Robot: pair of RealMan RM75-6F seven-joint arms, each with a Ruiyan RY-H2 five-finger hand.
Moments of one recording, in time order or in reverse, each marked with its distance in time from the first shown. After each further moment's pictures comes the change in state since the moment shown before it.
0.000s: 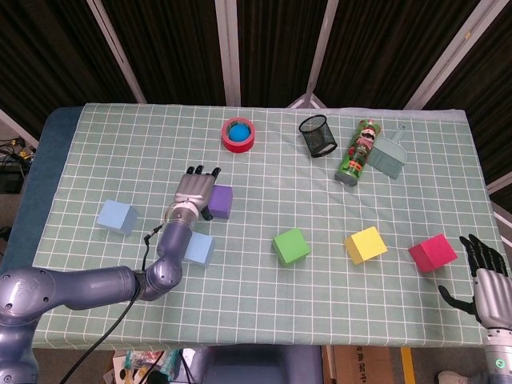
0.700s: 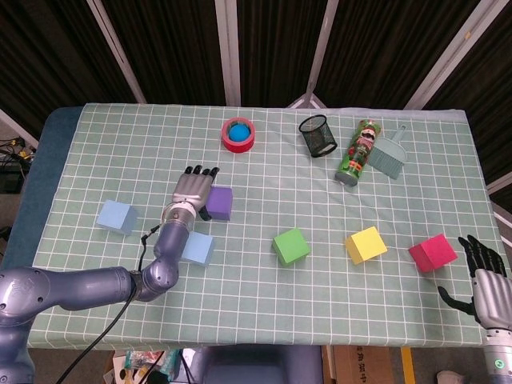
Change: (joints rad) left arm 0.013 0.023 0.005 -0.030 0.023 0.007 -0.030; right arm 0.001 0.002 -0.003 -0.003 0.001 -0.004 -0.005
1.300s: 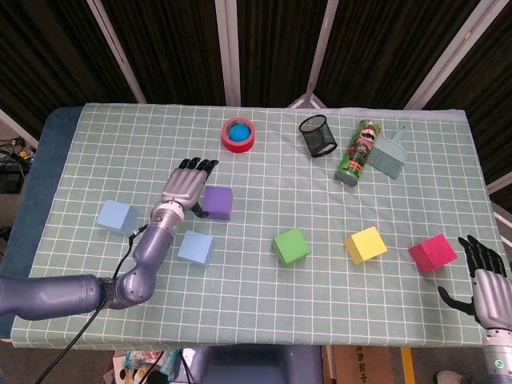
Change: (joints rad) left arm 0.100 0.171 -0.008 -0.257 0.212 0.052 -0.143; right arm 0.000 -0.001 0.000 0.001 0.000 0.001 -0.004
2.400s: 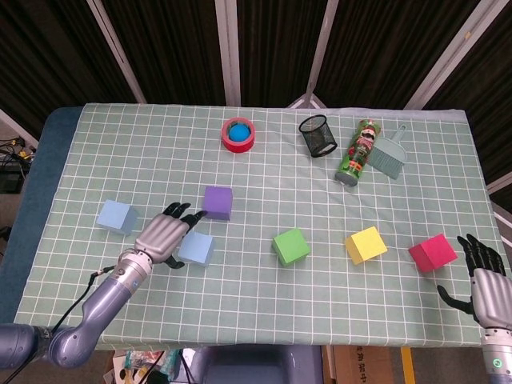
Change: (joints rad) left arm 0.227 0.190 0.241 -0.365 0.466 0.046 -0.118; right arm 0.002 -0.009 0.002 0.004 -0.003 0.008 -0.016
